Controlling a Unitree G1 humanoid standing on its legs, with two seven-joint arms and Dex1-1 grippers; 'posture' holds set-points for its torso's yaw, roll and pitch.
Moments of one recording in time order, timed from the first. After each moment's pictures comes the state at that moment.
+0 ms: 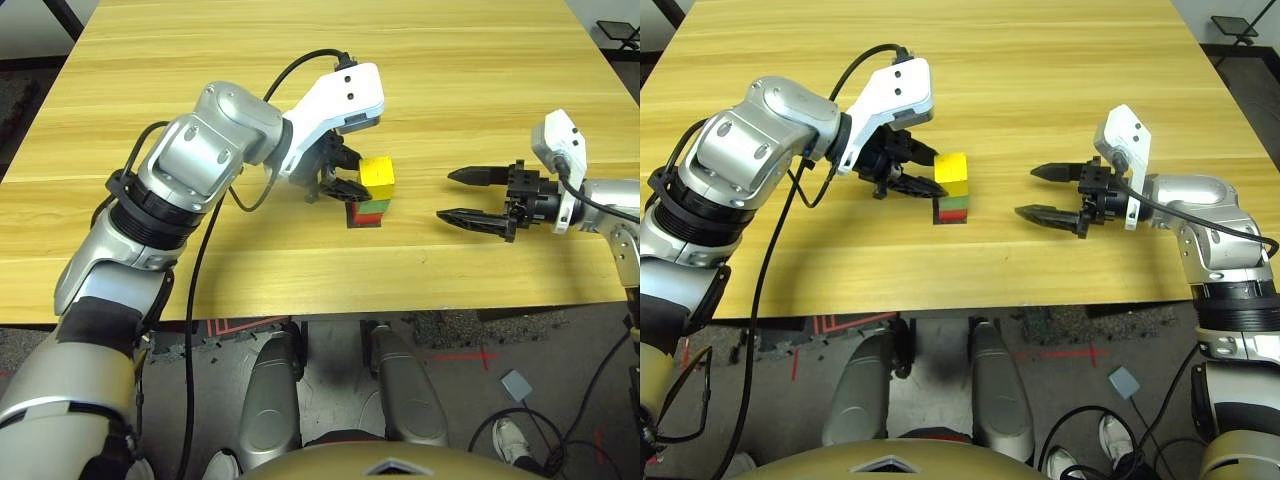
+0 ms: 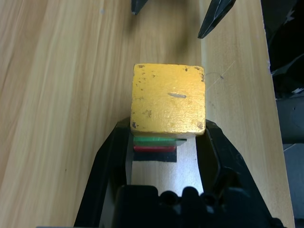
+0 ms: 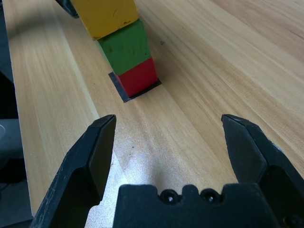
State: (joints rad) left arm -1.11 0.57 -0.48 -0.05 -0.22 0.86 -1.18; right arm -0.50 -0.82 -0.06 0.08 0.44 0.46 1.24
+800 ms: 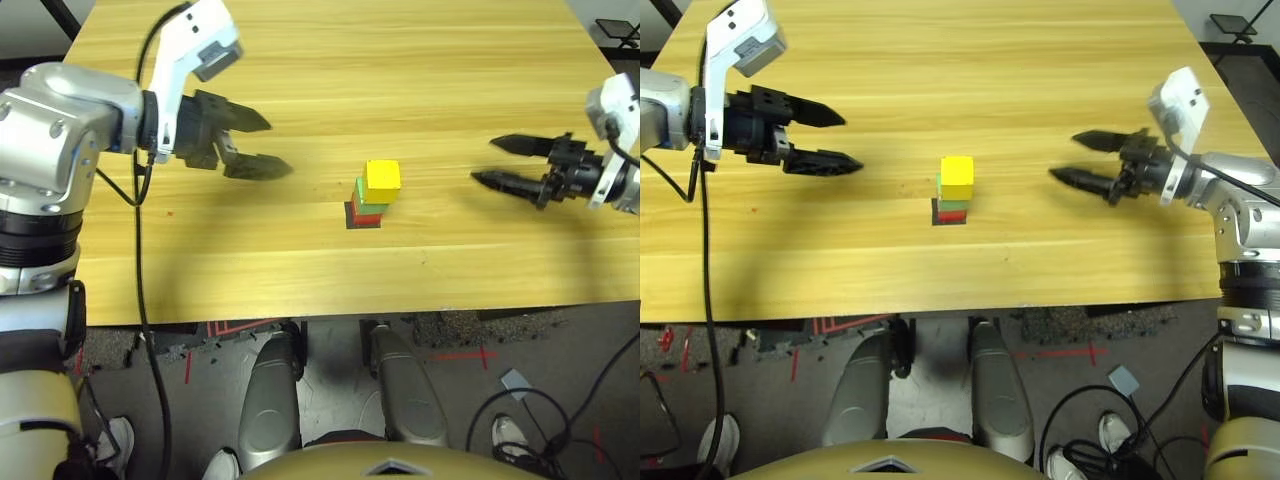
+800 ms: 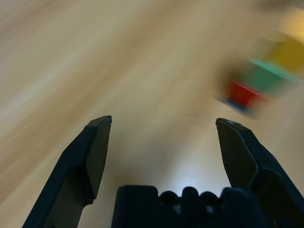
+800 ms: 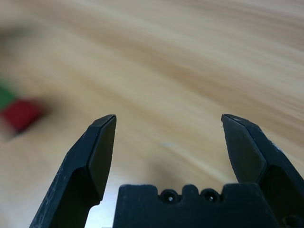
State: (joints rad) left arm -0.80 0.74 0.08 -0.14 -0.29 0.99 -0.86; right arm -0.63 -0.81 -0.24 0.46 0.40 0.33 0.96
